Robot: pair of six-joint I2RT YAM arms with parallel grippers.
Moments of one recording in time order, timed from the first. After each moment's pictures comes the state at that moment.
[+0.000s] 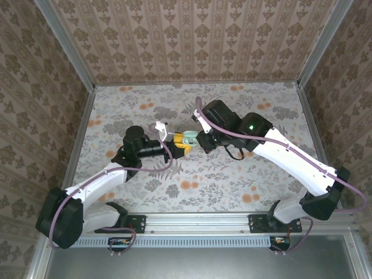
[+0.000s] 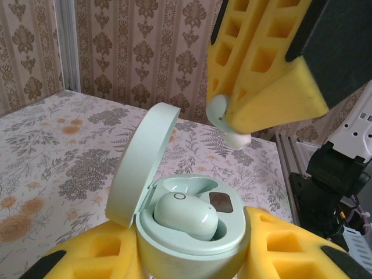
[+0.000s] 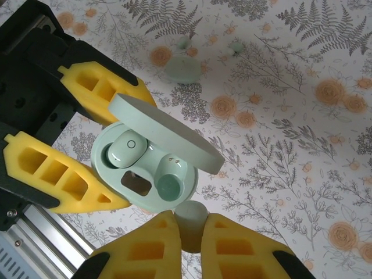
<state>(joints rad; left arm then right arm) -0.59 1.15 0.58 0.48 0.87 -0.08 0.86 1.44 1.64 -1.10 0.09 0.23</state>
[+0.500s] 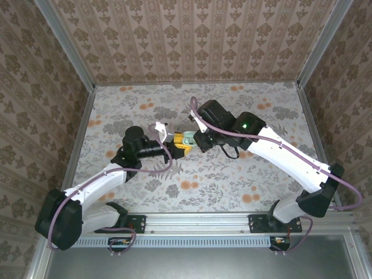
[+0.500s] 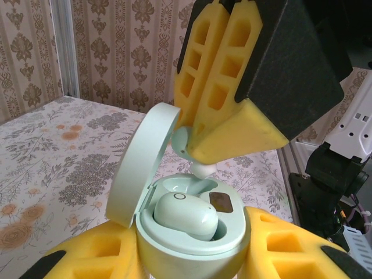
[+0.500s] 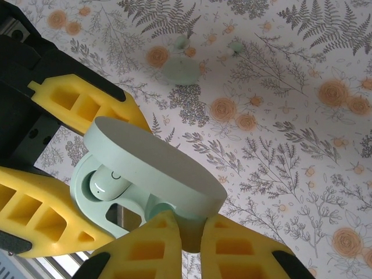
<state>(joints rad) -0.59 1.14 0.58 0.47 0.87 -0.07 0.86 1.48 1.64 -1.08 0.09 0.24</state>
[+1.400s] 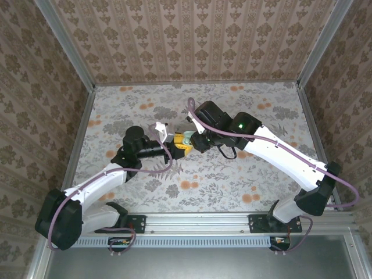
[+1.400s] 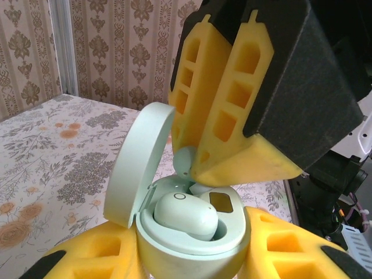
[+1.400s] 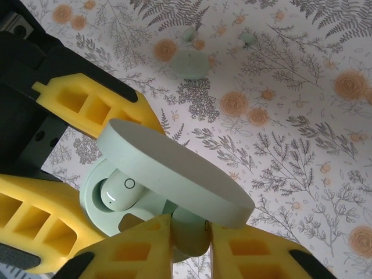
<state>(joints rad) -0.59 1.14 0.58 0.46 0.87 -0.07 0.87 1.51 1.64 -1.08 0.06 0.27</state>
